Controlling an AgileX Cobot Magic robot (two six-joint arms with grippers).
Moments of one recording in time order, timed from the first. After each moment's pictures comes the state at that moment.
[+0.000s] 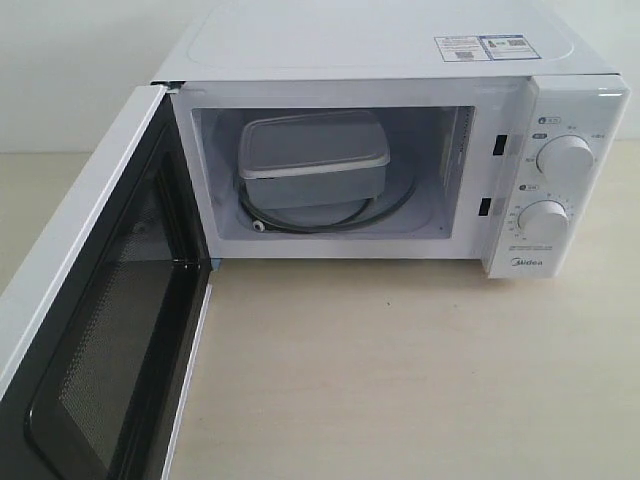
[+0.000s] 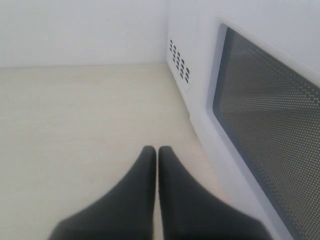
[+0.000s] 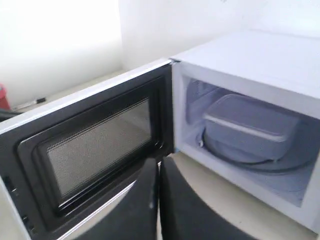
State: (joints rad) left arm 0.00 0.00 0.00 -0.13 0.31 0.10; right arm 0.49 0.36 -0.54 0.53 0.47 -0.46
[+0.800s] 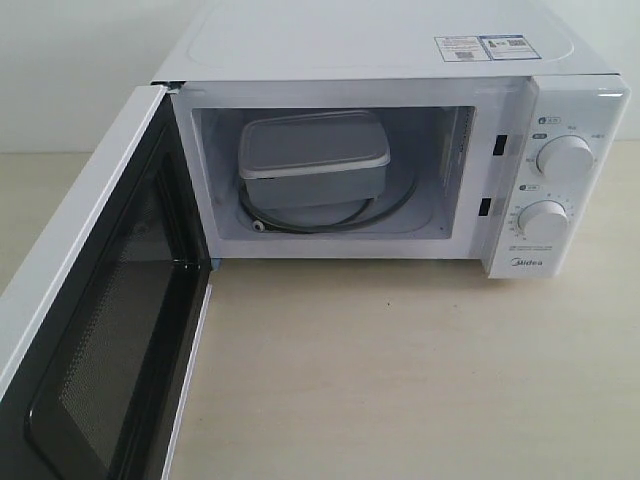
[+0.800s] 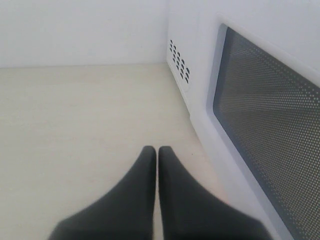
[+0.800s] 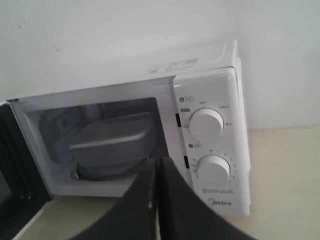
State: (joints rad) left arm 0.00 0.00 0.00 -0.13 0.31 0.10; right arm 0.12 0.04 -0.11 0.51 0.14 -0.28
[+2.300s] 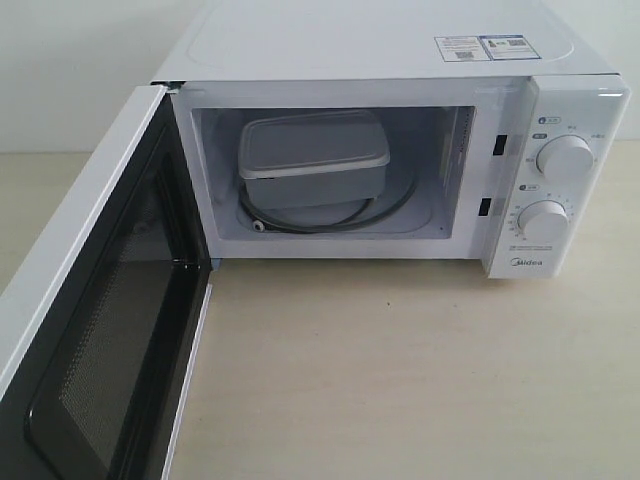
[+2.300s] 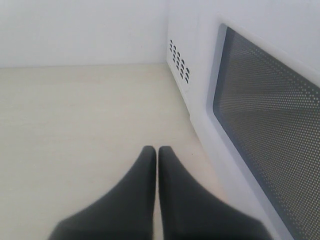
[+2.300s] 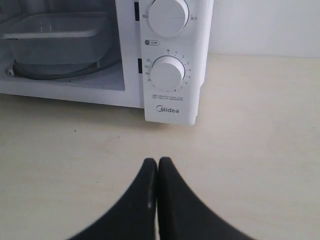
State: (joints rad) left arm 0.00 0.00 0.00 -0.13 0.31 0.10; right arm 0.11 0.00 0.00 -0.05 0.35 0.08
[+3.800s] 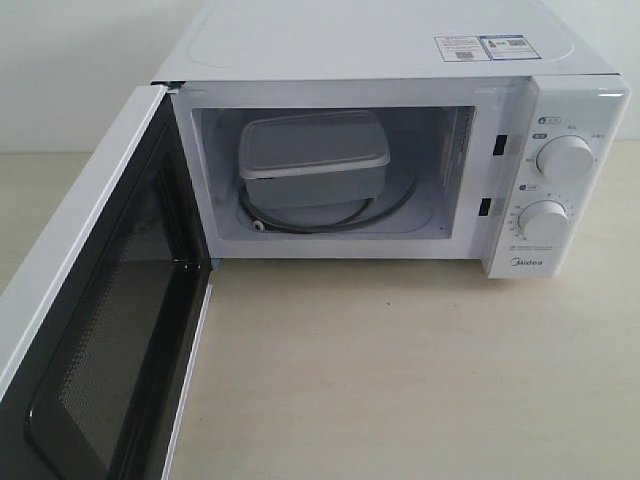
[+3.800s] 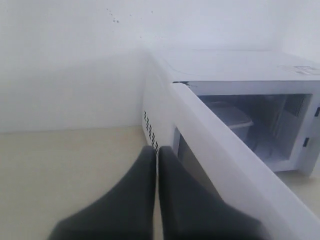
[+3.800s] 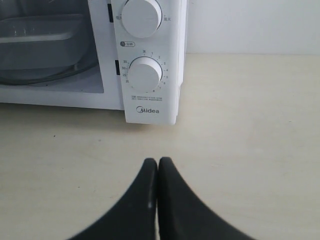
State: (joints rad) left arm 0.00 0.00 -0.43 -0.19 0.60 0.09; right arm 0.03 0.00 0.00 -0.05 0.35 0.08
